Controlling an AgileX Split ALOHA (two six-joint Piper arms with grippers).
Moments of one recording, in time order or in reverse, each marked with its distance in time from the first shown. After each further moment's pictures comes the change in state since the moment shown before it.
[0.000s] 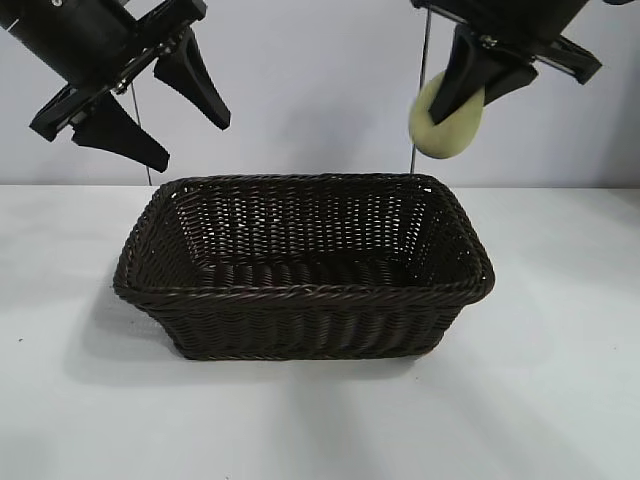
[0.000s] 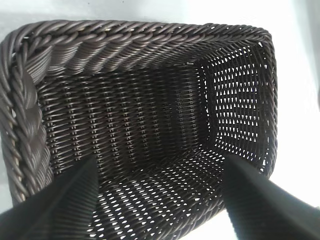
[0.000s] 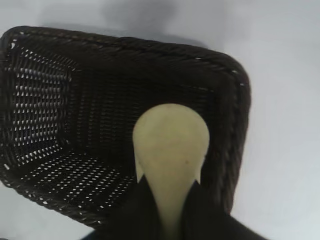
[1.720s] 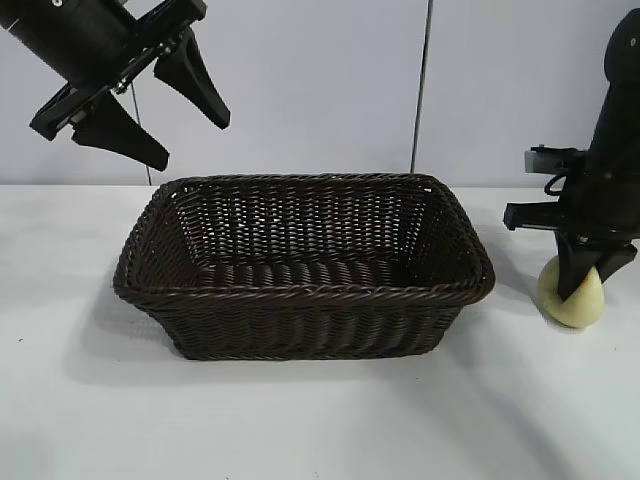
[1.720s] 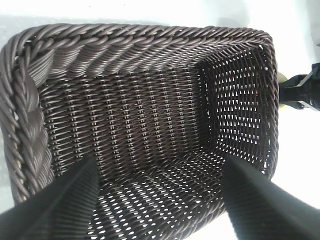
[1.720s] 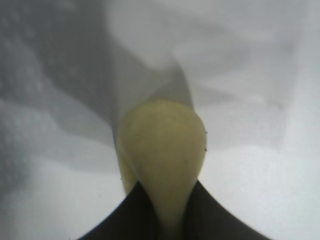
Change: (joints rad) left arm 0.000 0.000 0.000 0.002 -0.007 0.000; right arm -0.256 0.321 0.075 -0.319 -0.014 0.136
